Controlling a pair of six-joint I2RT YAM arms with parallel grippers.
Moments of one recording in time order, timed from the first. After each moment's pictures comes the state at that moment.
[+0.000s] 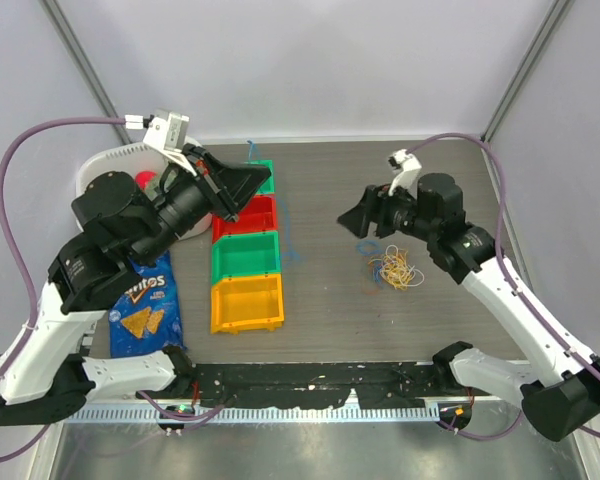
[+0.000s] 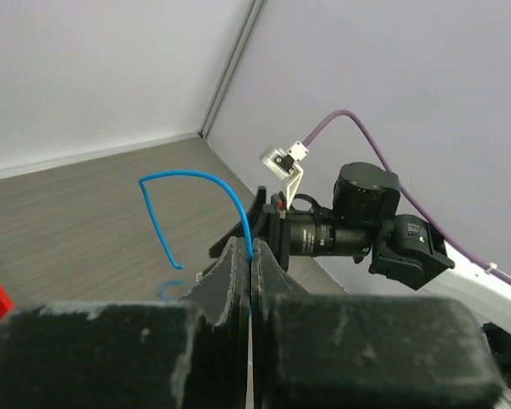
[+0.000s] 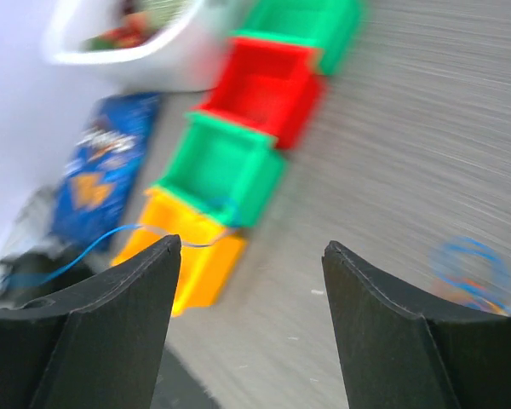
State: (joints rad) left arm -0.95 1.05 1.71 -0.54 -0.19 -0.40; right arm 0.42 1.06 1.06 -0.39 -0.24 0.36
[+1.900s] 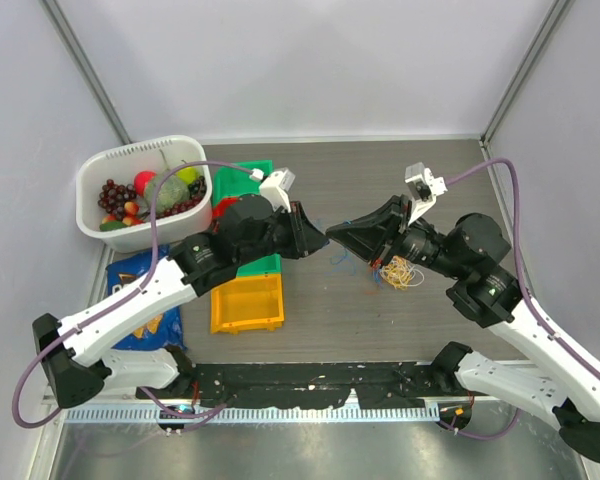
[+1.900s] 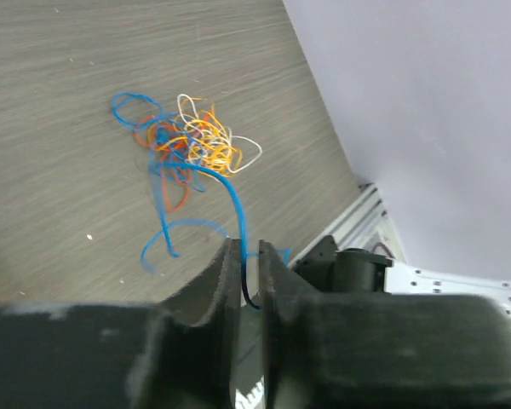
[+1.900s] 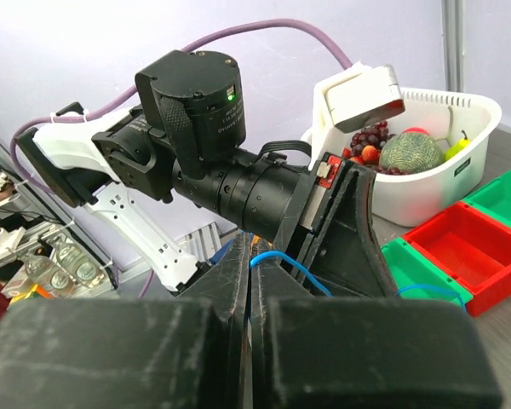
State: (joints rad) left arm -0.91 1.21 1.20 -0.36 -0.02 -0.76; right arm 0.76 0.82 0.99 0.07 -0.43 0.48
